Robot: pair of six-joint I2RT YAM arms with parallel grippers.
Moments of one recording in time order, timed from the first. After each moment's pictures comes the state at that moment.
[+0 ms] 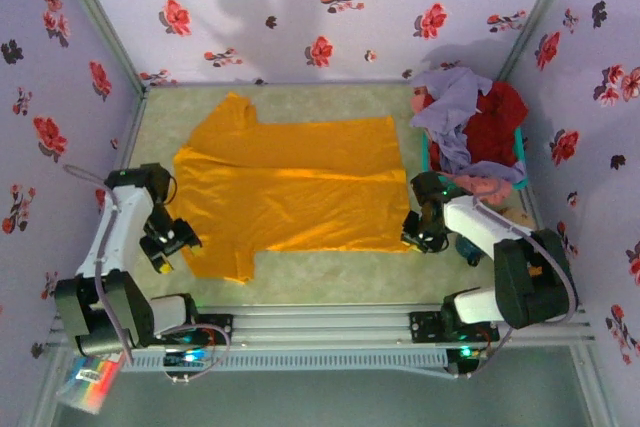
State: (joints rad) left arm 0.09 1.22 0.92 -1.50 0.07 -0.56; right arm 0.28 1.37 0.67 -0.75 -0.15 0.79
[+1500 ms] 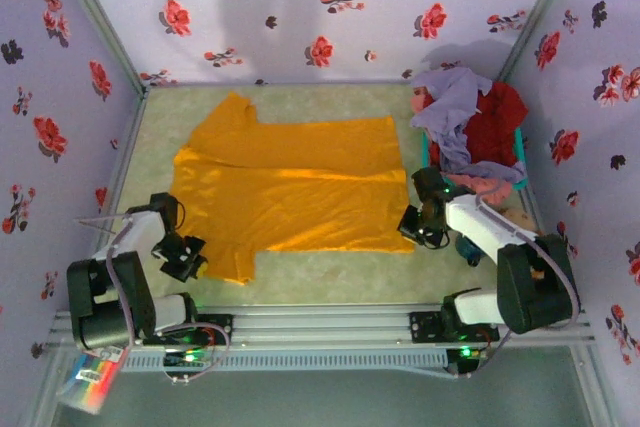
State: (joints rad) left arm 0.13 1.24 0.57 -0.99 0.19 -0.91; right arm 0.28 1.33 0.70 -0.75 -0.17 0.73
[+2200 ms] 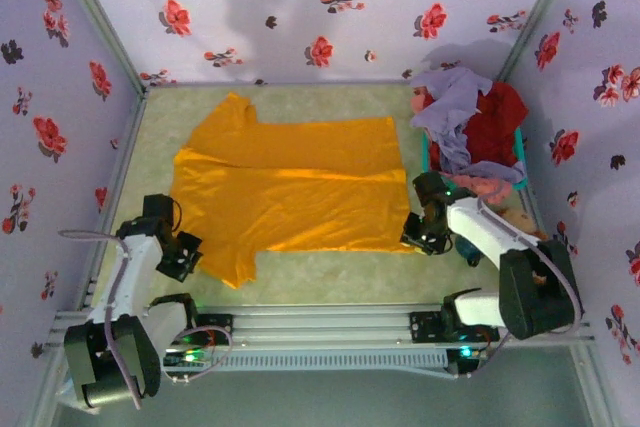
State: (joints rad) left arm 0.10 0.97 0.55 -1.02 0.14 -0.96; right arm 0.28 1.33 0.68 -0.83 -0.17 0.70
